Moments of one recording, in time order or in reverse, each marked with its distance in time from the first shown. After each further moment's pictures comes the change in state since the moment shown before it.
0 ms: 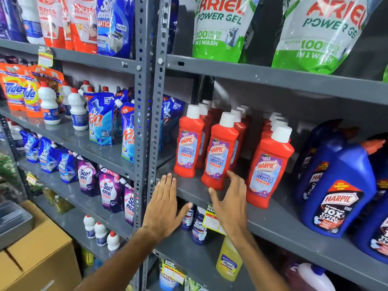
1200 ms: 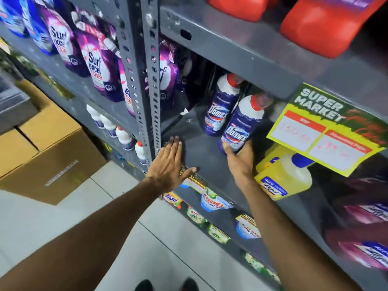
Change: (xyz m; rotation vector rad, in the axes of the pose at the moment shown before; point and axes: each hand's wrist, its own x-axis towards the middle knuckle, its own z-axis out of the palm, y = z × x) left_hand -0.099 -0.070 0.283 -0.012 -0.509 -0.067; right_hand -0.111 0.231 0.223 0.209 -0.269 0.547
